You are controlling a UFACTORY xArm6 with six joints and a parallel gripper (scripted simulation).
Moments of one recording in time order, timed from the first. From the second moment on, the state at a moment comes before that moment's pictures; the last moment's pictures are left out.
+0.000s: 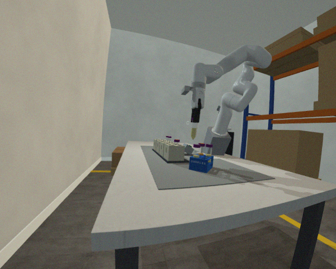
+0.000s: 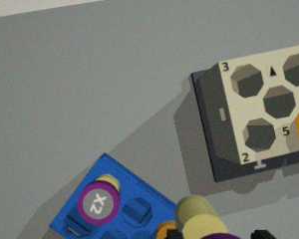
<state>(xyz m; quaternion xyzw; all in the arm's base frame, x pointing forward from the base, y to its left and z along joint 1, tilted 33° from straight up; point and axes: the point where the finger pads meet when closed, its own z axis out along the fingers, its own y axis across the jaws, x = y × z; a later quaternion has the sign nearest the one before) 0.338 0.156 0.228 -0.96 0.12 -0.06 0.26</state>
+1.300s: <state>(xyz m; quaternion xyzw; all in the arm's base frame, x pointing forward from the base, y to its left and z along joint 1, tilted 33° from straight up) 0.364 0.003 0.139 -0.96 0.00 -0.08 0.27</state>
